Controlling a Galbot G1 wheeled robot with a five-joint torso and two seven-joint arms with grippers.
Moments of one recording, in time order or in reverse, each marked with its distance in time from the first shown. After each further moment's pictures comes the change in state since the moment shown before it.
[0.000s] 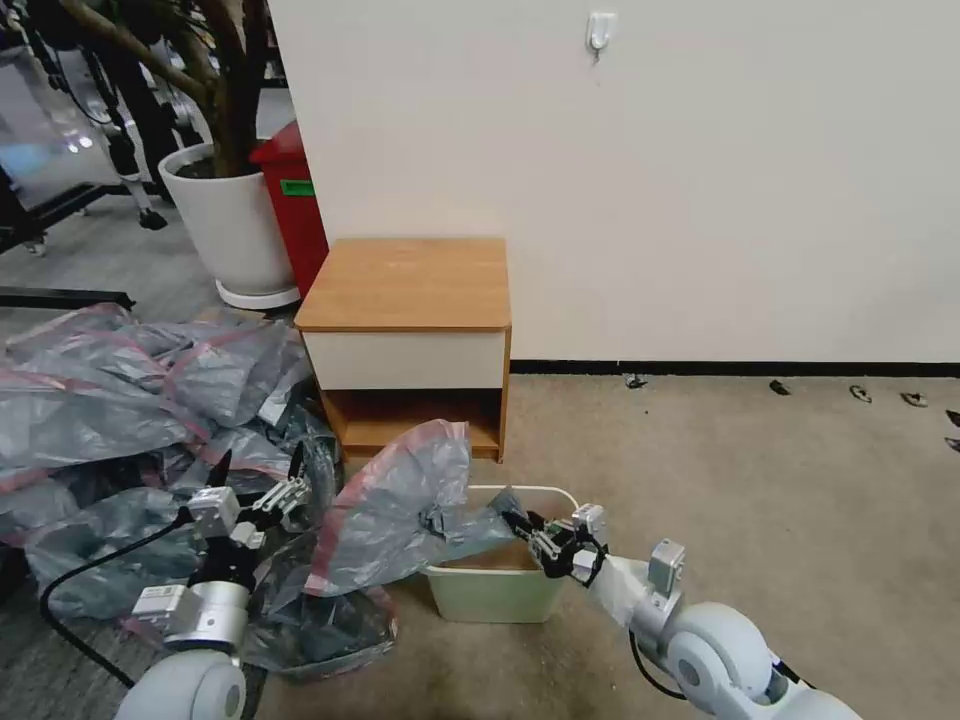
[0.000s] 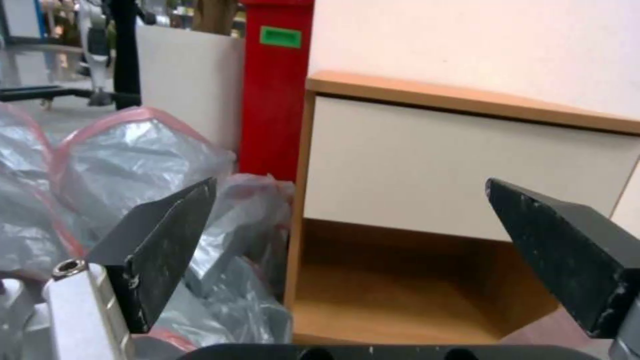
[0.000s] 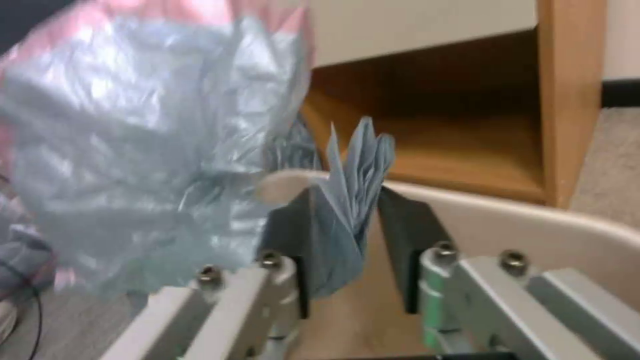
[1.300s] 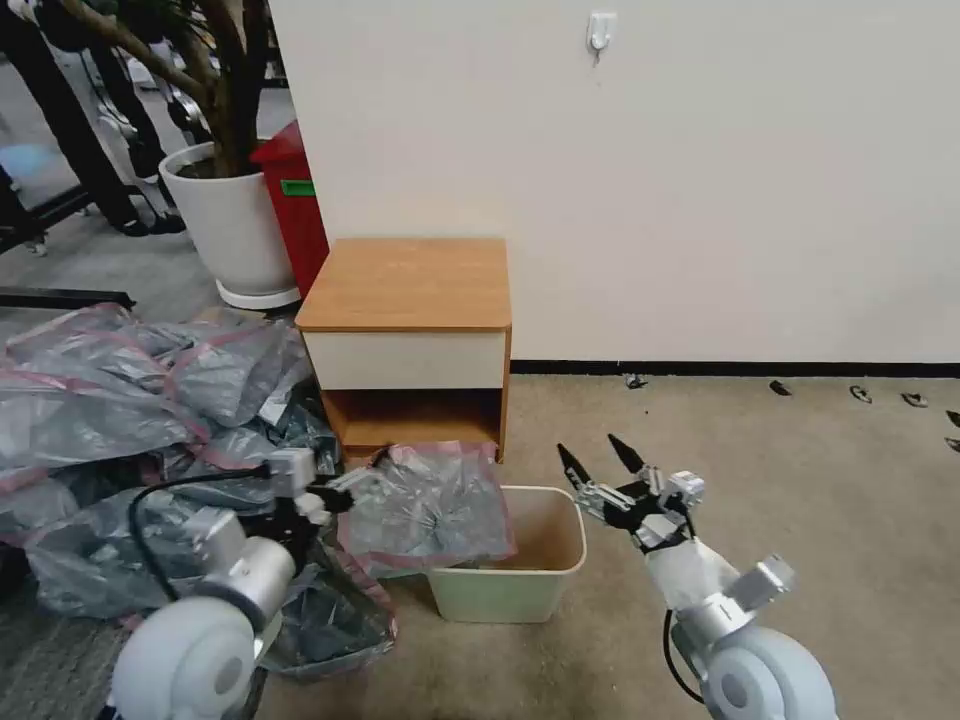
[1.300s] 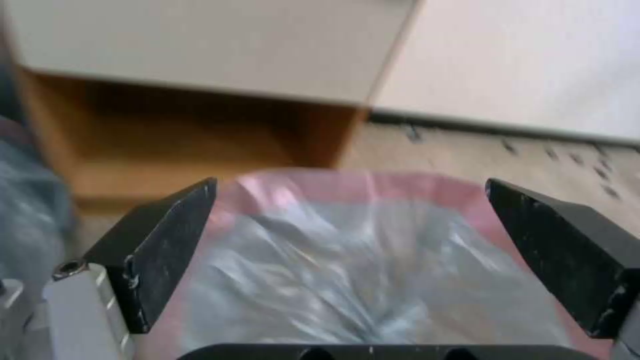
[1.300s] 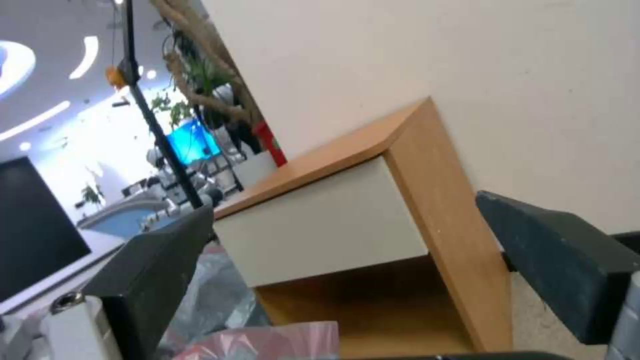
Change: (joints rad) left arm -0.150 0.233 0.161 -0.260 -0.404 0.777 -0.135; right arm -0.265 0.294 0.352 0.197 0.005 0.183 -0.068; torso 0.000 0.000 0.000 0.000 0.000
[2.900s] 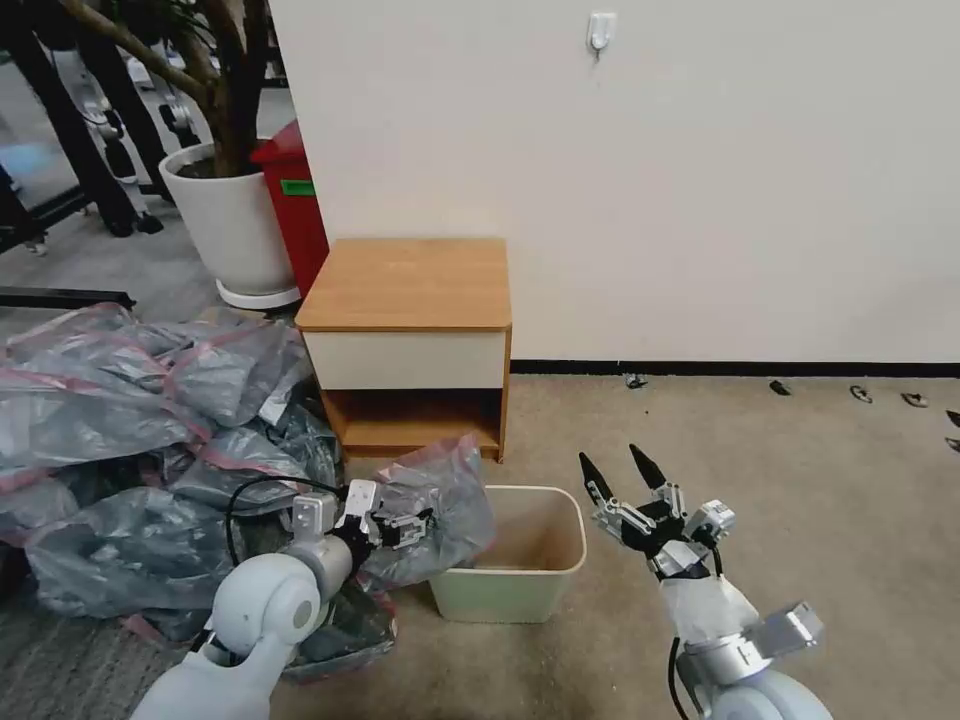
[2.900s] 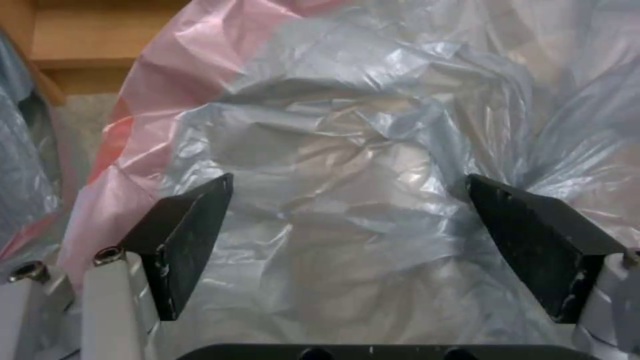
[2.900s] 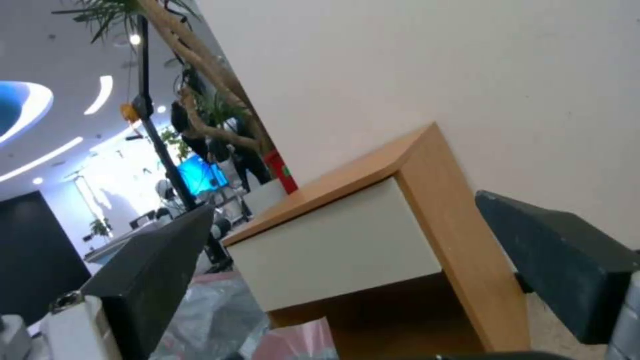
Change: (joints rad) left arm -0.135 -0.042 0.178 0.283 0.212 0.101 0.025; right arm -0.073 0.077 0.012 0.002 -0.012 0.098 -0.082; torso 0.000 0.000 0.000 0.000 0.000
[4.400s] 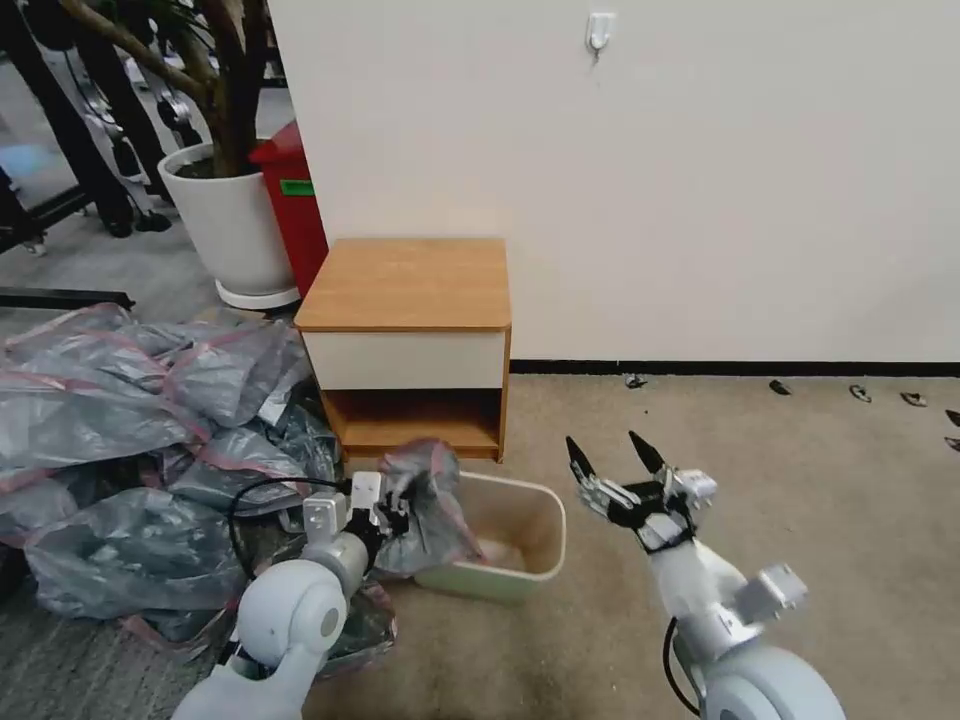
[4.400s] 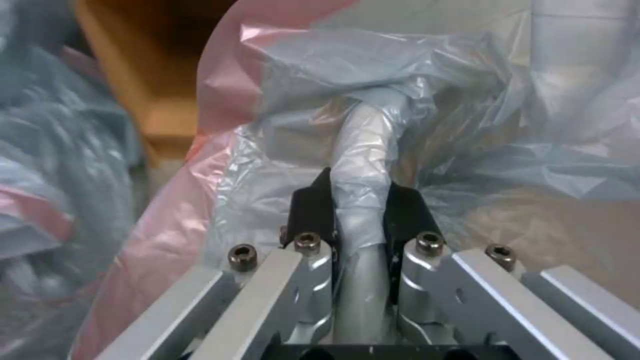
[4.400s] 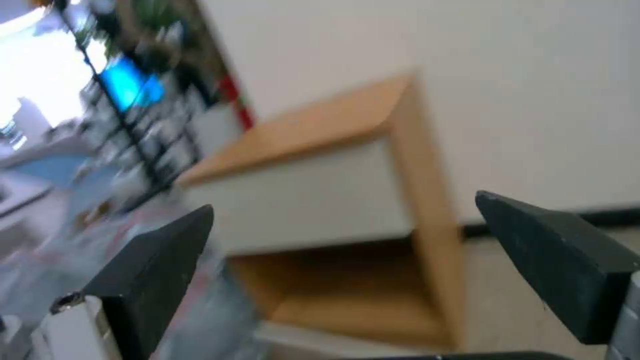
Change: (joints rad) left arm 0.077 -0.164 -0.006 -0.127 0.184 -0.110 -0.164; right arm 0.149 -0.229 -0.237 0.236 -0.077 -0.369 0.546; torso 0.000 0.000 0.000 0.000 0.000
